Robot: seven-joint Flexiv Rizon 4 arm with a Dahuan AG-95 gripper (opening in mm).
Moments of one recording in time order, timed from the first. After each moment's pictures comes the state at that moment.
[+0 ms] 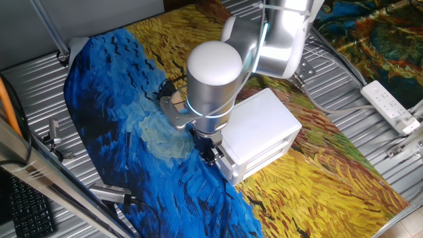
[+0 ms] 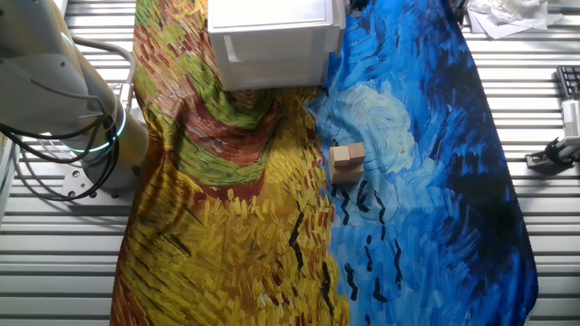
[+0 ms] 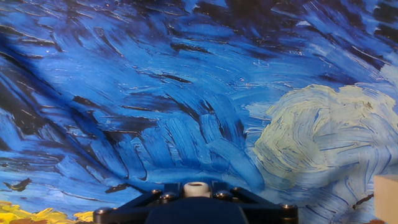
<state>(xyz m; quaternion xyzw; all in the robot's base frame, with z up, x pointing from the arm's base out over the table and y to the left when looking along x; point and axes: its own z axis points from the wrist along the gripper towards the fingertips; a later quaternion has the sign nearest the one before) 0.488 0.269 0.154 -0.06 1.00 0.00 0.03</state>
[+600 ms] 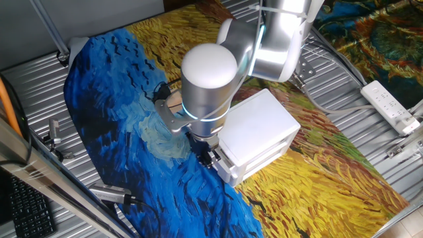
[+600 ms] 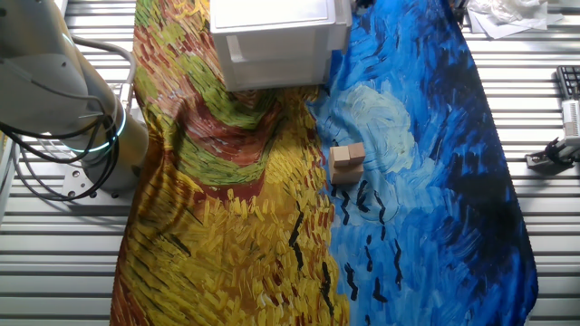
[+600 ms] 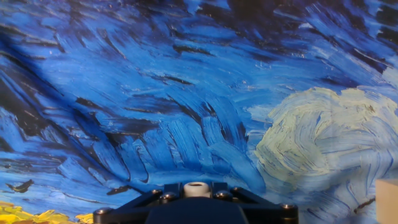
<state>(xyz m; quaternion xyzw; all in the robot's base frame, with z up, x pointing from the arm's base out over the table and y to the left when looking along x) 0.503 0.276 0.158 -0.06 1.00 0.00 0.03</state>
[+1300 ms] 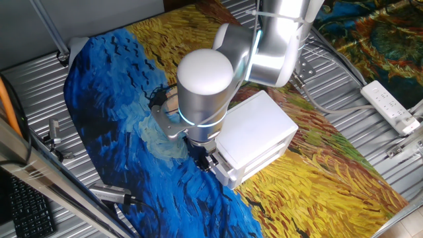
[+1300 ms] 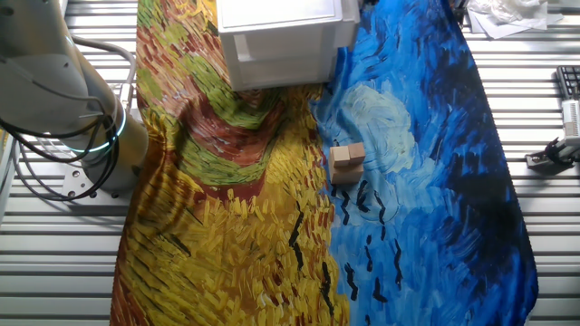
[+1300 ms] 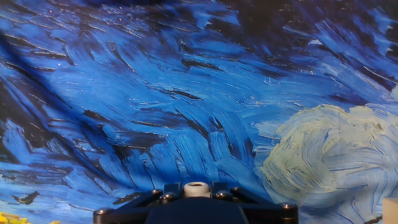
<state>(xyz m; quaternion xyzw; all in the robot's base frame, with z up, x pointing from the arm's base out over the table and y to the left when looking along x) 0.514 0.283 0.154 -0.06 1.00 0.00 0.03</state>
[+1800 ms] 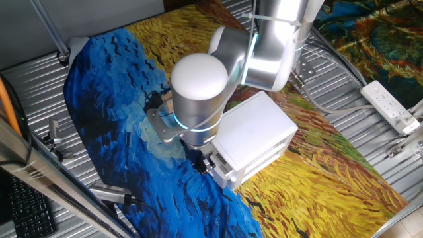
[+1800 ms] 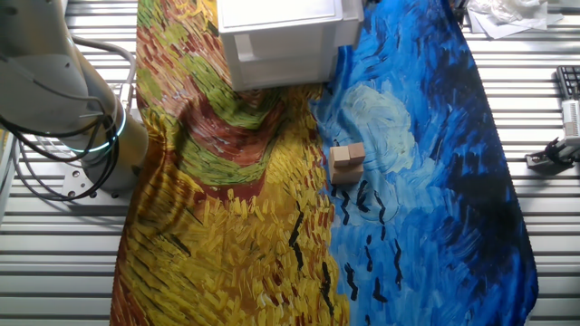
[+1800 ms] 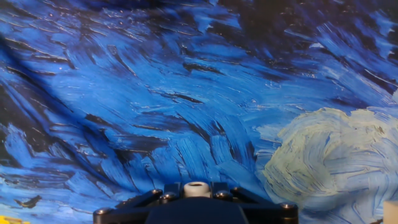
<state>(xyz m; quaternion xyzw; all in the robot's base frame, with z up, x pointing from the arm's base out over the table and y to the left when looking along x) 0.525 0.287 0.155 -0.06 1.00 0.00 0.02</state>
